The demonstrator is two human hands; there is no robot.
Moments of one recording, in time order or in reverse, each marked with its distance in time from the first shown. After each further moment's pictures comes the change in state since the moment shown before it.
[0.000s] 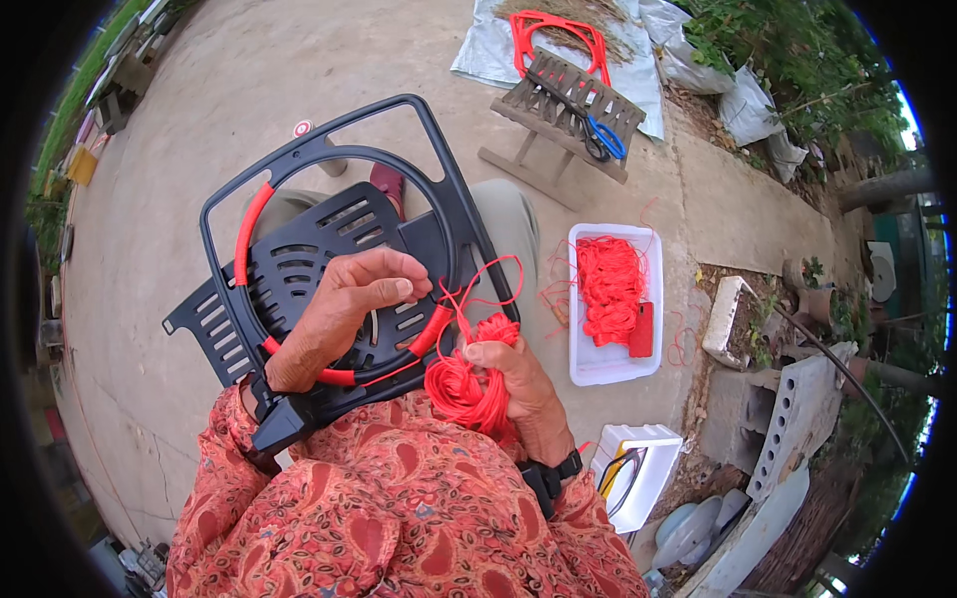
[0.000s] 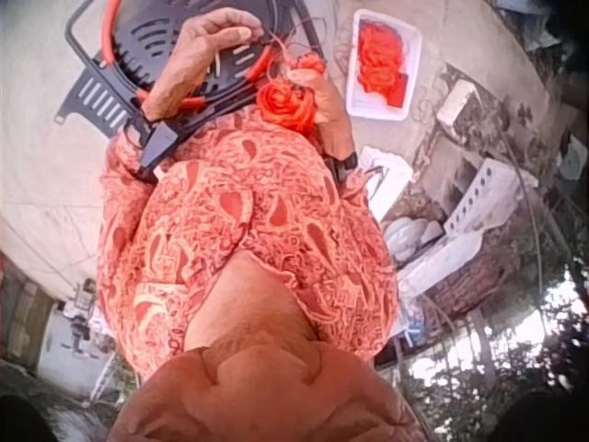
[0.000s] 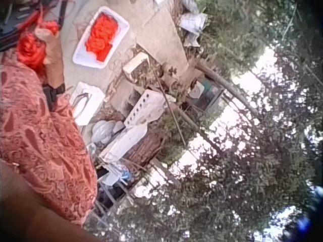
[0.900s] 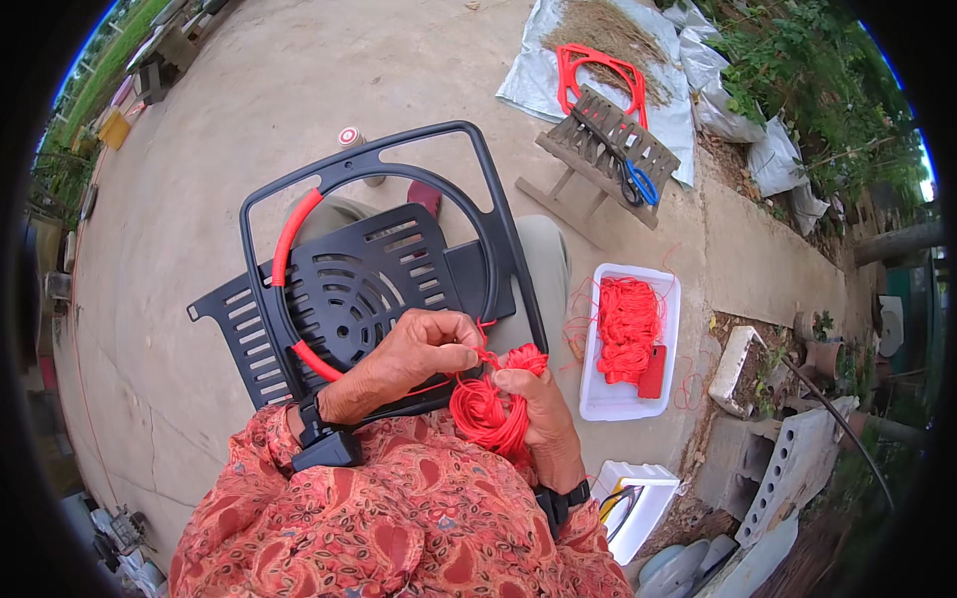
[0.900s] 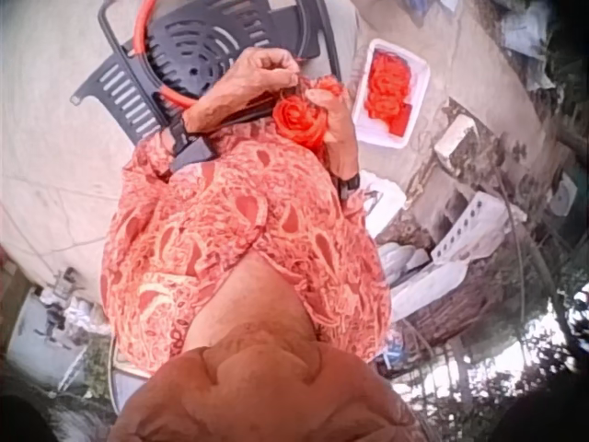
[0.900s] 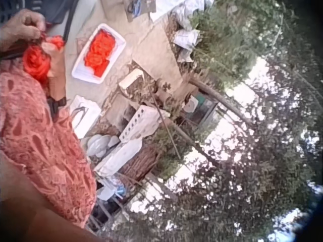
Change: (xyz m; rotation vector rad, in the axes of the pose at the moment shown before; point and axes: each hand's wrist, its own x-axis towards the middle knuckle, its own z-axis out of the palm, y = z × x) left_hand -0.013 -0.017 0.028 -0.041 -0.052 -0.113; right_hand 0.003 0.003 0.009 0.016 0.149 -0.011
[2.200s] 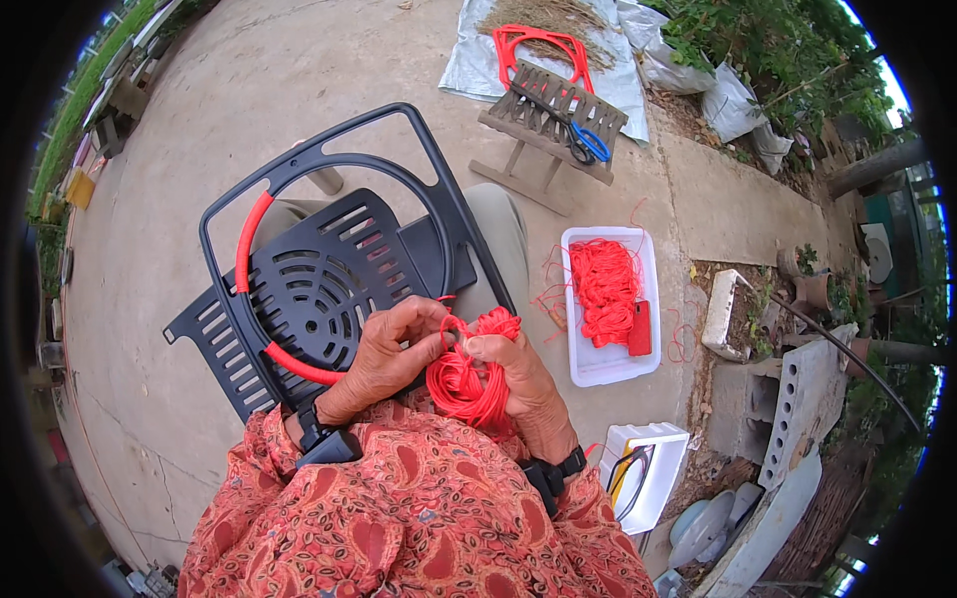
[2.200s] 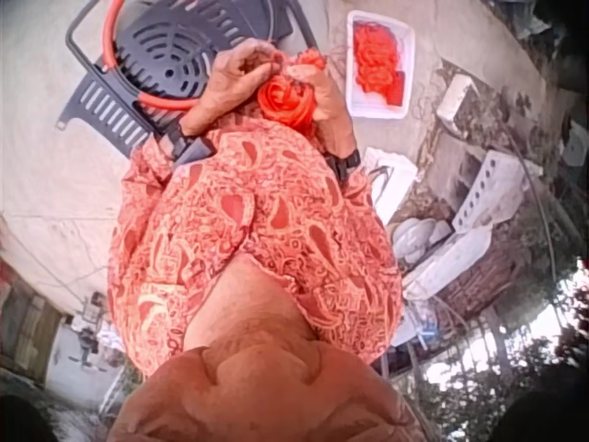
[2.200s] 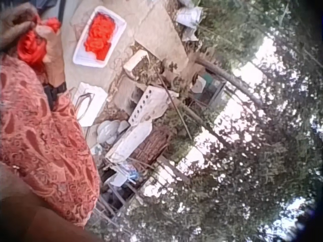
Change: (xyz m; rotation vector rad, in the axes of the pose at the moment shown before) left_hand -0.002 -0.032 0.012 0.454 0.100 0.443; right_hand -0.006 0.000 -0.002 0.040 -0.090 -0.076
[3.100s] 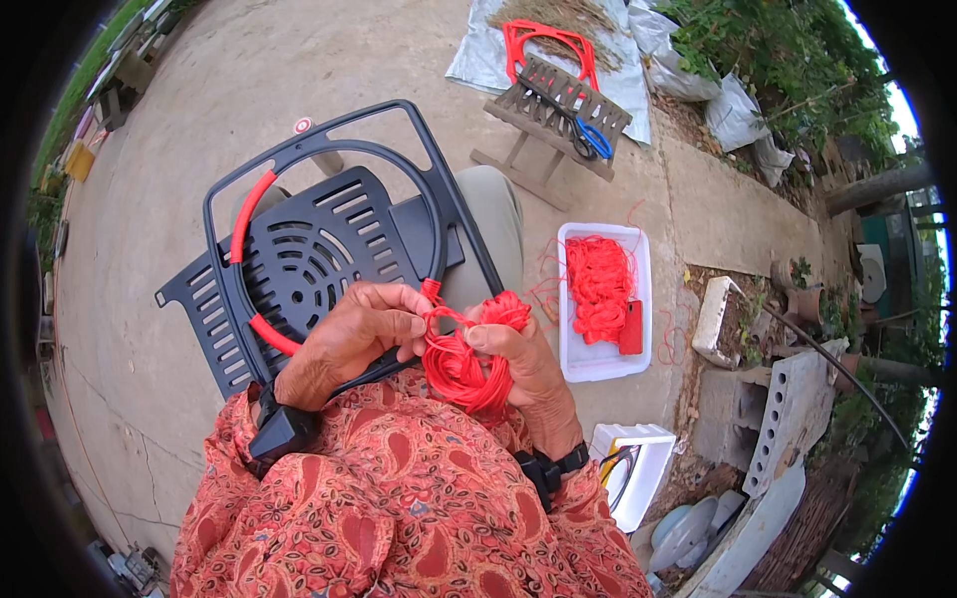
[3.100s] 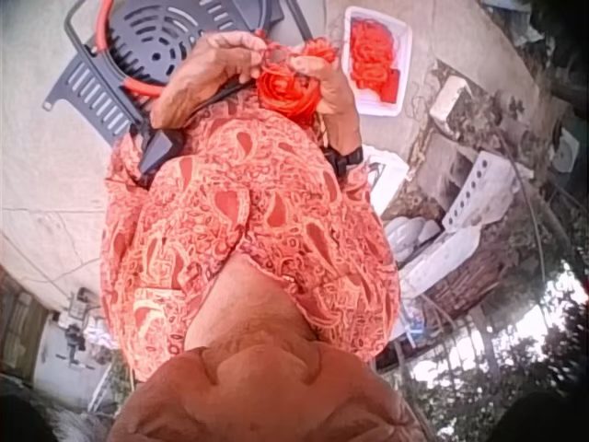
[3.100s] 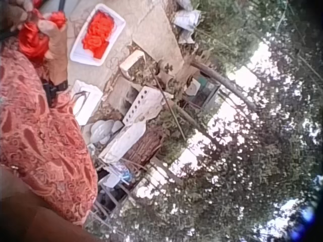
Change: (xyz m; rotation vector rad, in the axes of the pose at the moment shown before) left_hand -0.004 0.022 -0.015 -0.691 -0.084 -0.530; right_hand -0.019 -0.020 0.004 -0.152 -0.117 -0.050
